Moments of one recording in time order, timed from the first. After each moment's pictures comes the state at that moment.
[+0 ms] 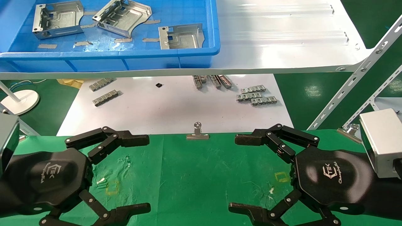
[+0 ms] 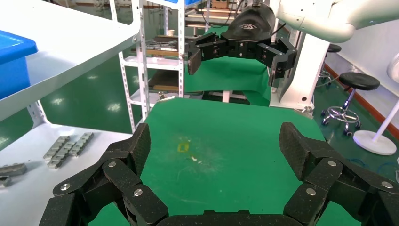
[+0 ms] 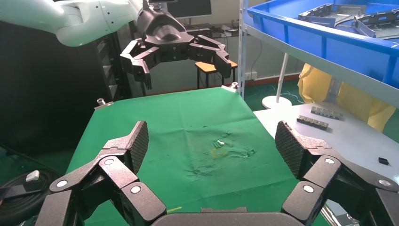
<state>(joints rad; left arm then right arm) -1.08 0.61 0.28 -1.28 0.73 1.50 -0.19 1.08 -0.60 -0.31 1.28 -0.71 -1.49 0.17</state>
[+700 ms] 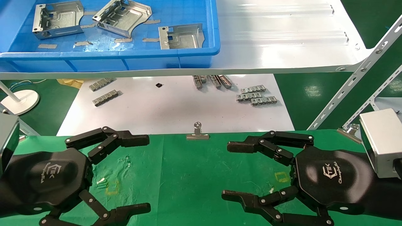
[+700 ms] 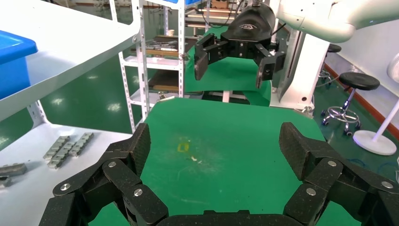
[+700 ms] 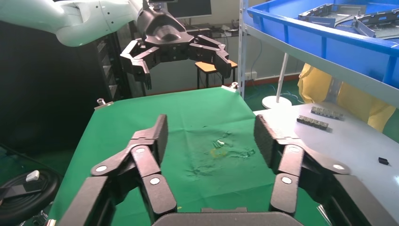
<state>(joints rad) -1.08 0.61 0.28 -1.28 0.73 1.50 -0.19 1.08 -0.60 -0.31 1.28 -0.71 -1.49 0.17</state>
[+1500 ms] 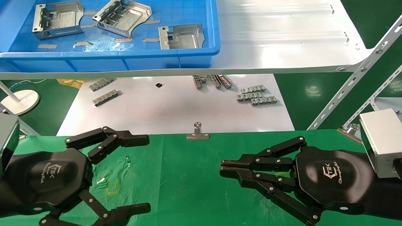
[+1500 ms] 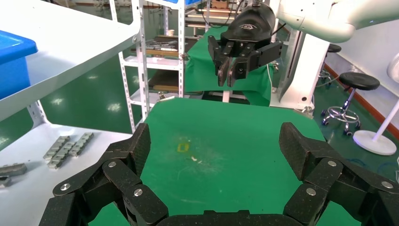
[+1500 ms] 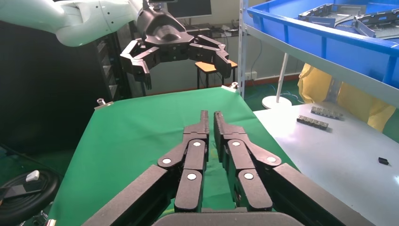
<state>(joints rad) -1.09 0.61 0.28 -1.28 0.72 1.49 -0.20 1.08 -0.60 -0.31 1.28 -0.71 -1.49 0.17</state>
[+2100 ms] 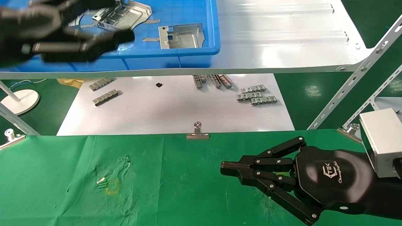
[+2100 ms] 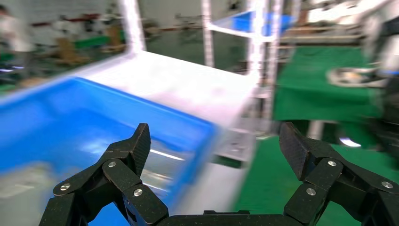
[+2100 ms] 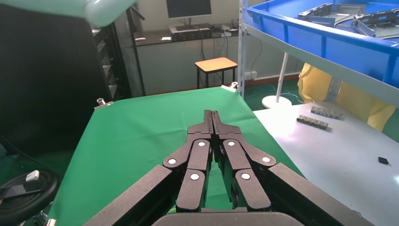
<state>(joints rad) -1.60 0.75 0.38 -0.93 0.98 1.36 -0.32 1.08 -0.60 -0.31 1.28 -0.71 -1.49 0.17</state>
